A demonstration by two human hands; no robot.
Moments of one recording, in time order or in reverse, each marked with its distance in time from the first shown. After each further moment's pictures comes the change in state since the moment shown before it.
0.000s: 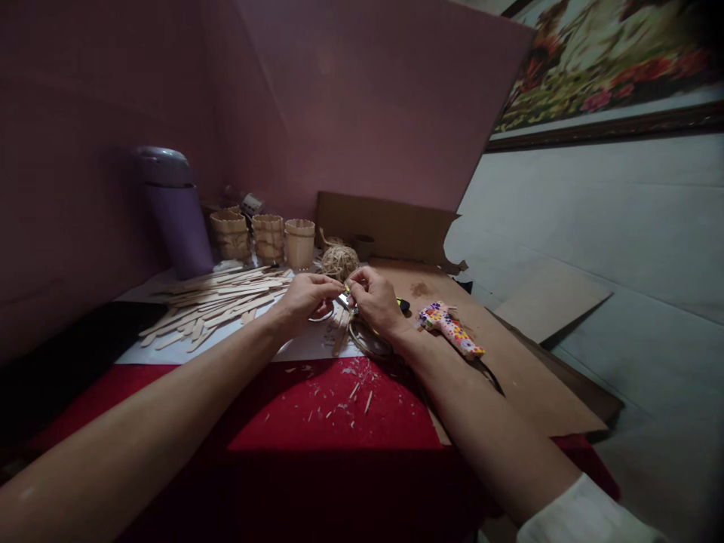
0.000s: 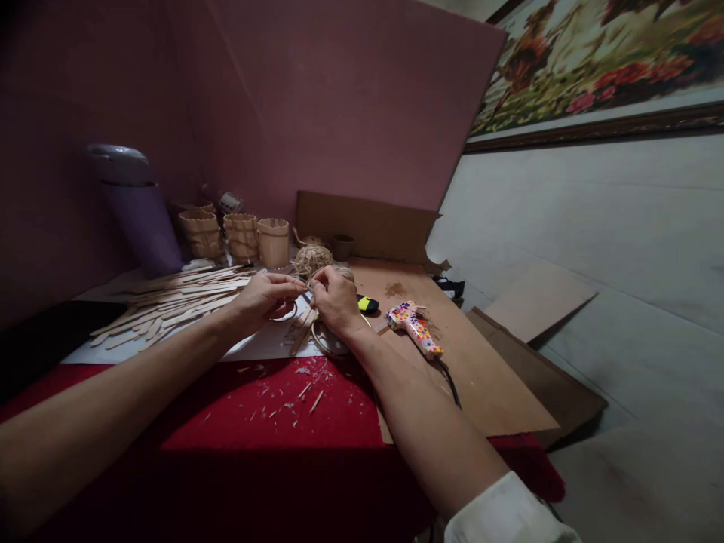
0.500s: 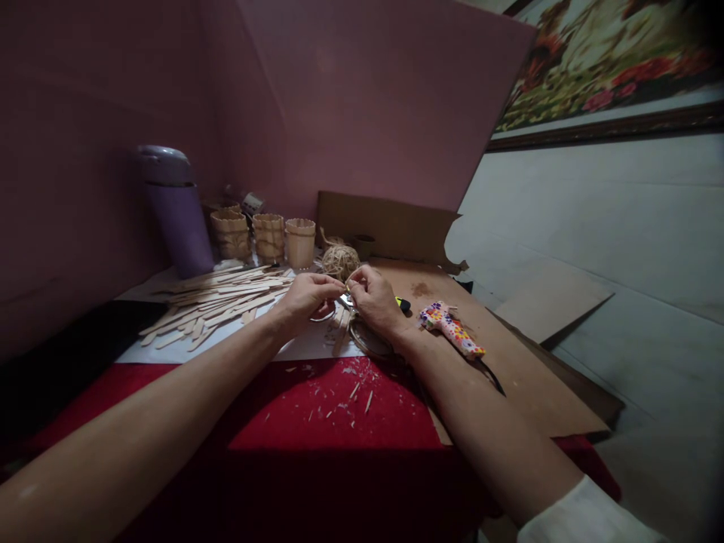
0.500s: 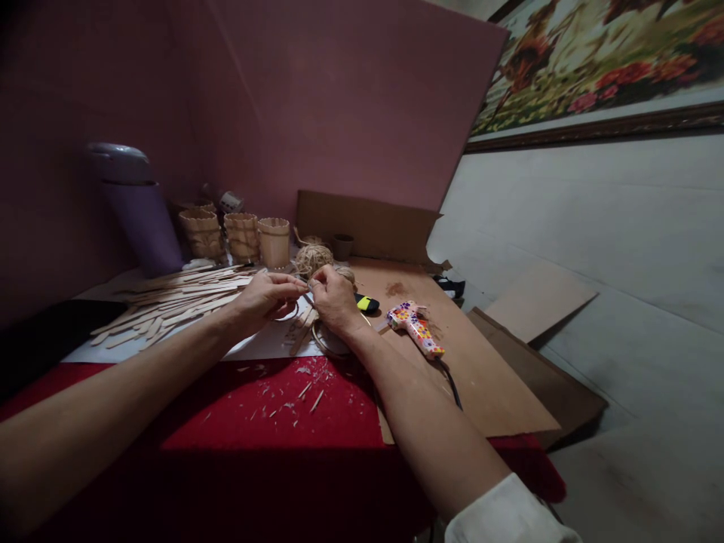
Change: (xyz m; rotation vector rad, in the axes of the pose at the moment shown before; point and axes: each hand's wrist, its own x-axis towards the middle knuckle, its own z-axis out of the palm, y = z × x) left_hand 0.000 -0.002 0.000 -0.012 -0.016 0.005; right_hand 0.002 -0.001 0.001 -0.034 0.021 -0.049
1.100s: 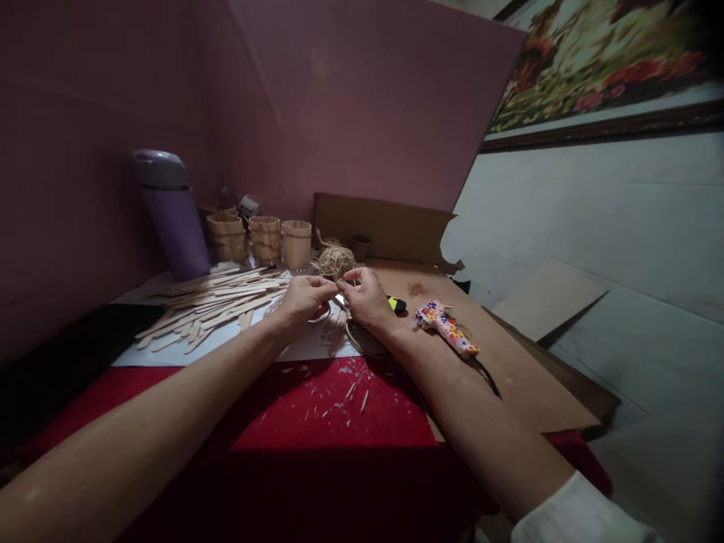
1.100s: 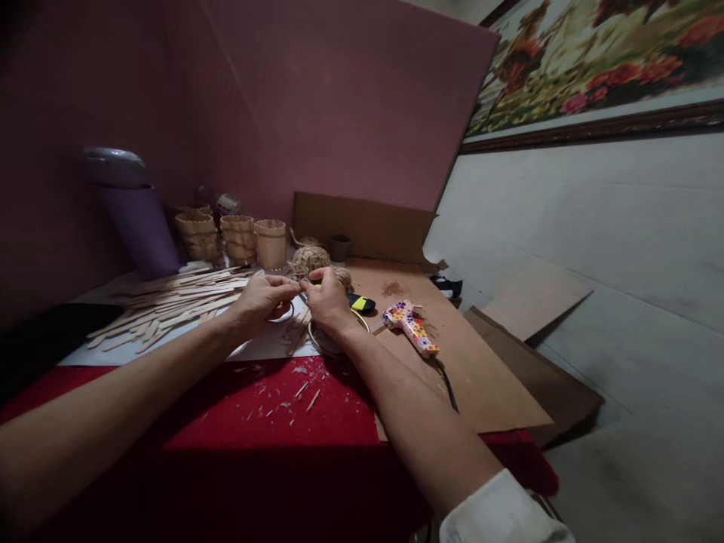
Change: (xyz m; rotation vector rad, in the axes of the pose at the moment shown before) left_hand 0.001 -0.001 0.006 0.025 0.144 0.008; right_hand 0.002 0.000 0.008 0.149 -0.026 0.212
